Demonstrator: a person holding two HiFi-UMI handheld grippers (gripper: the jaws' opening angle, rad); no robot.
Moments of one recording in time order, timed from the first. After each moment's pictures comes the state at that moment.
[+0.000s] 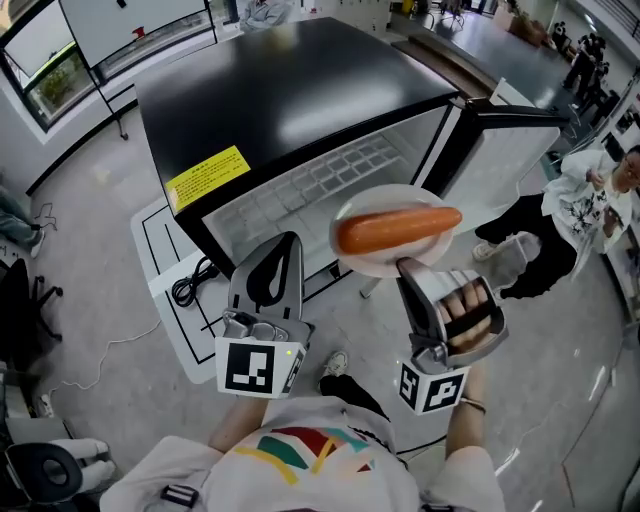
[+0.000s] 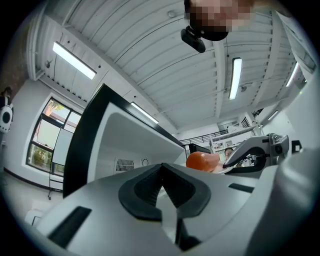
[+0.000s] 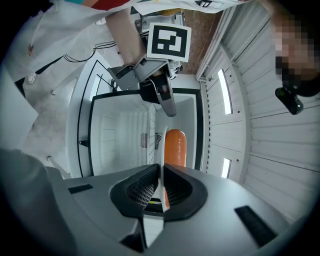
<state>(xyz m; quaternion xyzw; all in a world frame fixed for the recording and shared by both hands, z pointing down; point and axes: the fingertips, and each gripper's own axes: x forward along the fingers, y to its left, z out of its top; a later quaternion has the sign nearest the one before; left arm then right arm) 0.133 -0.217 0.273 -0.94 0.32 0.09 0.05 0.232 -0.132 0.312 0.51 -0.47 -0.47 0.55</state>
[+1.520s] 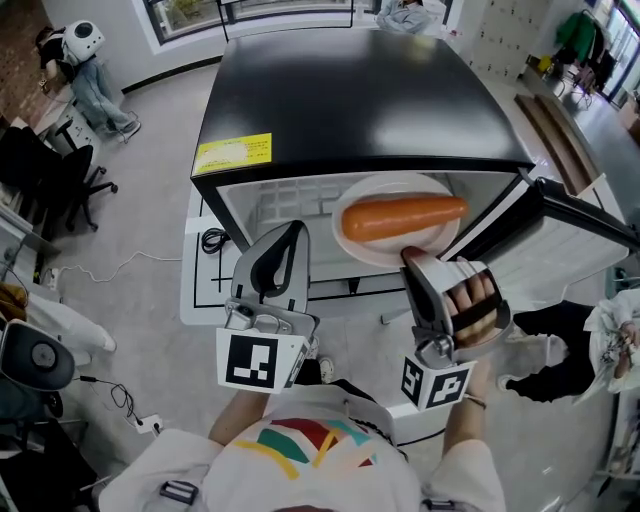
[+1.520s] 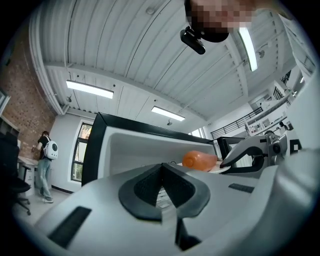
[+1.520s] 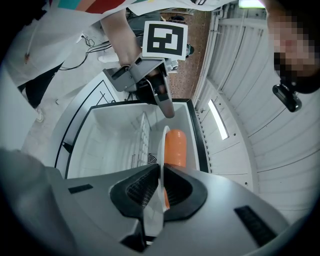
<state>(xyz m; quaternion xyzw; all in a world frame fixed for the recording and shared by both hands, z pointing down) 0.134 -0.225 0.256 -0.84 0.52 0.07 0.09 0.253 -0.196 0.297 0.40 -0.59 -0.58 0.41</state>
